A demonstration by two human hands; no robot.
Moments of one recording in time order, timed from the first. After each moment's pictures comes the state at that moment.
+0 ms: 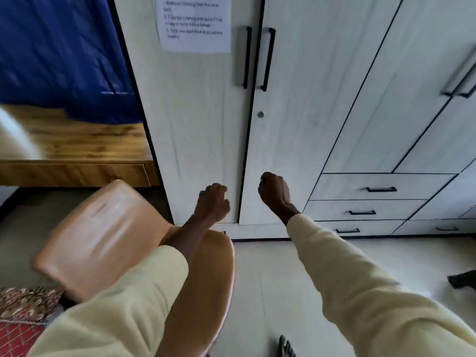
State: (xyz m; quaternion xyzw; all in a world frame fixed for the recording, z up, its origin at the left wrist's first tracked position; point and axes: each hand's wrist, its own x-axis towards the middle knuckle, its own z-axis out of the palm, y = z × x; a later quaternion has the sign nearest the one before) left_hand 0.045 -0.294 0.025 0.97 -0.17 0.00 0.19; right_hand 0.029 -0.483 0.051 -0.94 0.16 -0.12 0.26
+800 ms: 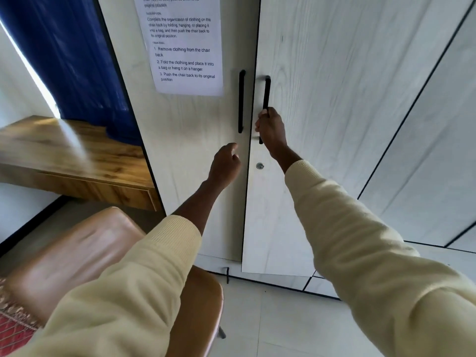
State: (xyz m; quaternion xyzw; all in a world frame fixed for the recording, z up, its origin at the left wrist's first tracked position) left_hand 0.233 -0.451 0.176 0.89 -0.01 0.15 0.42; right_hand 0.274 -0.577 0.247 -0.79 -0.03 -0.15 0.60
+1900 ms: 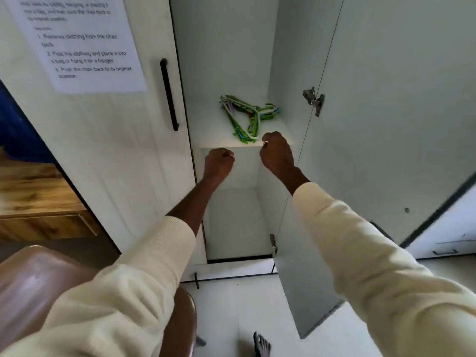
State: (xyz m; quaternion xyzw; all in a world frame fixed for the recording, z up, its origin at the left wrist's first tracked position) left_hand 0.262 -0.559 0.151 0.80 -0.04 -0.05 0.60; right_hand 0.232 -0.721 0.177 -0.93 0.10 -0.23 0.26
